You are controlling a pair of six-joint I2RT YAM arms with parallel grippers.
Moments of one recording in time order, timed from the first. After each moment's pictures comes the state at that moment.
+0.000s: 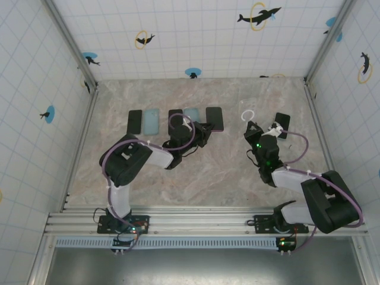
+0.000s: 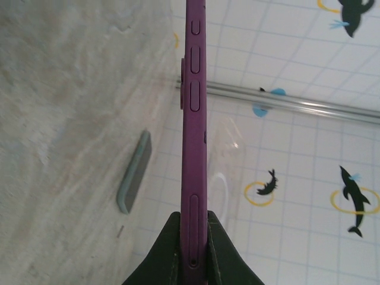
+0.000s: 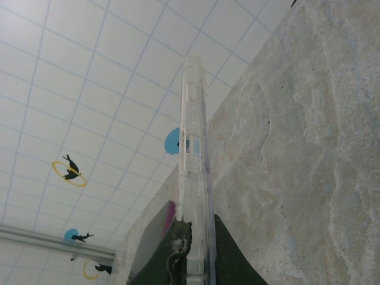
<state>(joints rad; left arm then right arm) -0.75 1.97 0.85 0.99 0.13 -1.70 0.41 1.31 0.32 0.83 0.23 1.08</state>
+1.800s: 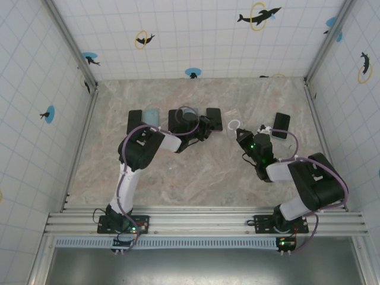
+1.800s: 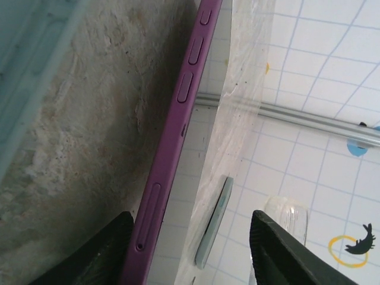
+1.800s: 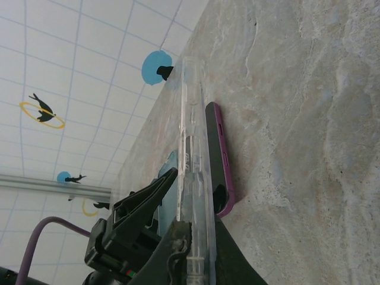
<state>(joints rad) -0.66 2.25 1.20 0.66 0.26 -1.61 0.40 1.52 0.36 0.86 0.01 1.15</state>
